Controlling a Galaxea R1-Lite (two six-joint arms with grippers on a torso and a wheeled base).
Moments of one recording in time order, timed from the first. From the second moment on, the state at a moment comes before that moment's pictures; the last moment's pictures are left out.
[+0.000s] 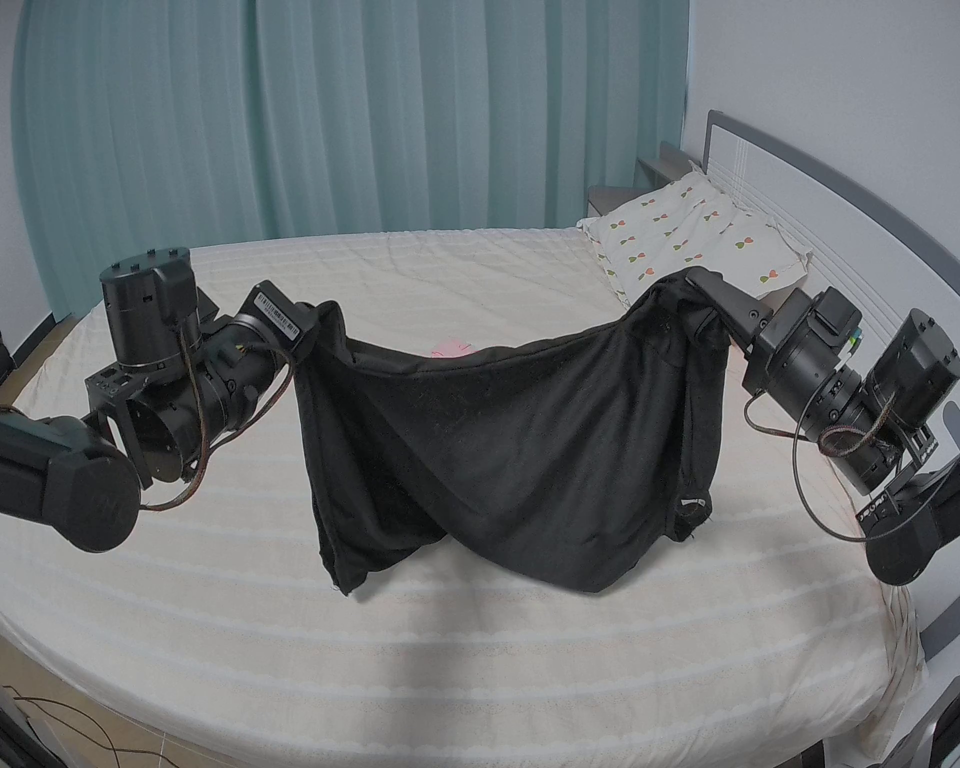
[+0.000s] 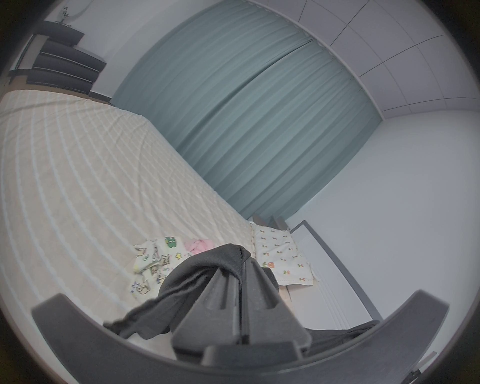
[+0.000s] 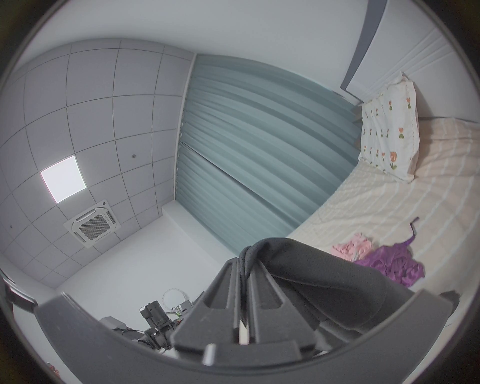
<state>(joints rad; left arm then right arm) -0.40 1.69 -0.89 -0.75 0.24 -0.82 0.39 1.77 -0.64 -1.49 0.25 0.92</state>
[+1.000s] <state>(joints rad) -0.43 1.71 -0.67 -0.75 0.22 -1.05 0.46 1.91 -0.50 -1.55 0.24 0.93</state>
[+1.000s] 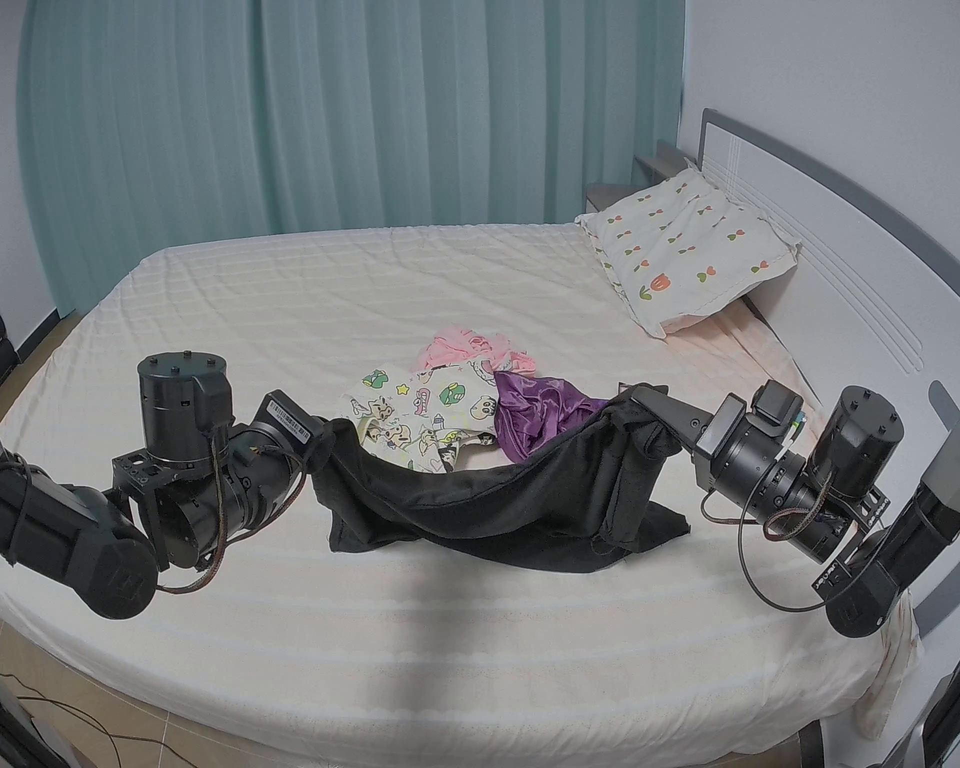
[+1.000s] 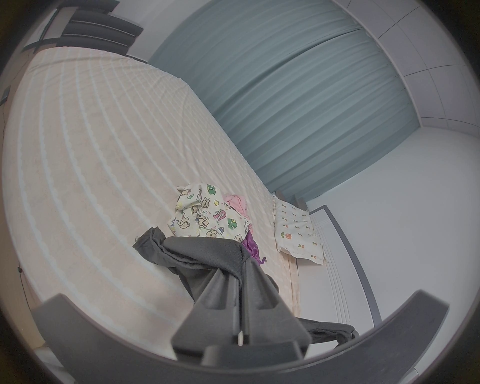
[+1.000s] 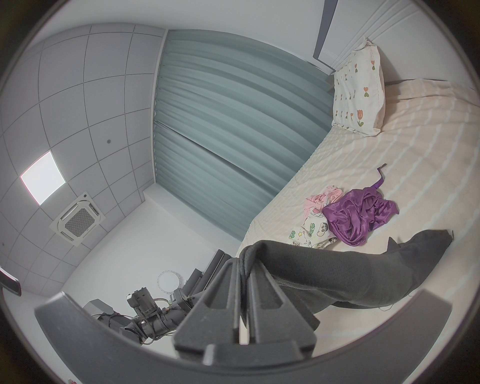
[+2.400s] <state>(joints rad) -0.38 1.56 -0.62 -0.69 0.13 -1.05 0.54 1.89 -0.53 -1.55 0.24 0.89</state>
